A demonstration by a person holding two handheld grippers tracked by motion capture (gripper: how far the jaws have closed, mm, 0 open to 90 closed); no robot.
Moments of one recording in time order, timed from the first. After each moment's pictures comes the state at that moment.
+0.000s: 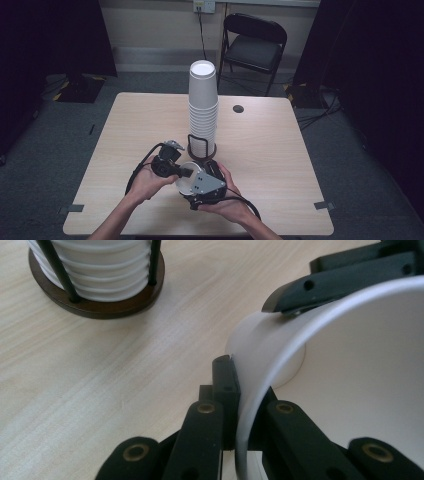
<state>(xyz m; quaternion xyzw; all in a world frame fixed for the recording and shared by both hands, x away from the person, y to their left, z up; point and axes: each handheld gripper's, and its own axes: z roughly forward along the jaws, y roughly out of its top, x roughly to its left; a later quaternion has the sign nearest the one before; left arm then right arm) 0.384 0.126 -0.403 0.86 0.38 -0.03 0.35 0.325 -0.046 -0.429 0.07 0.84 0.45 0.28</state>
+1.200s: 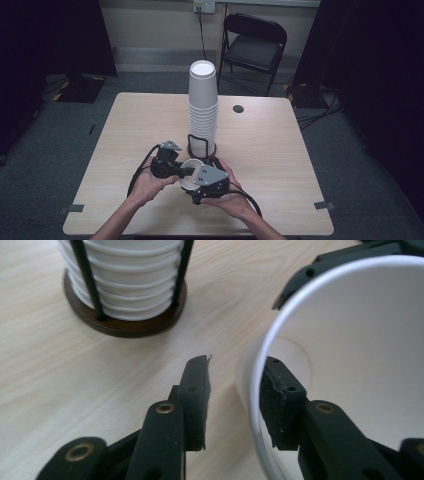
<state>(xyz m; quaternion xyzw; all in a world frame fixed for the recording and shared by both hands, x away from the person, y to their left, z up) 0.383 0.133 -0.417 0.83 0.39 0.02 0.40 0.341 -0.054 -0.432 0.10 0.85 0.46 0.25</state>
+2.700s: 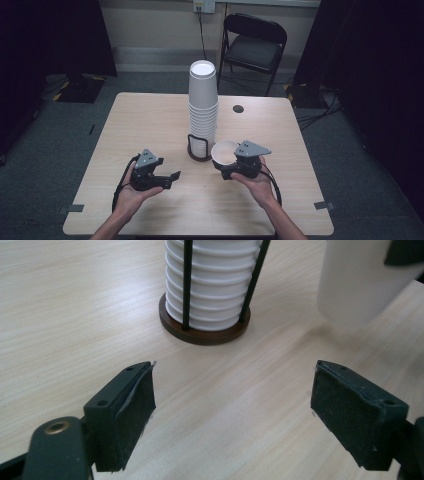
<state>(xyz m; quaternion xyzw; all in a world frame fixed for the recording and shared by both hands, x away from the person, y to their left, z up) 0.351 0.182 -0.444 0.78 0.39 0.16 0.47 0.390 -0.140 -0.420 0.27 0.79 0.50 0.22</state>
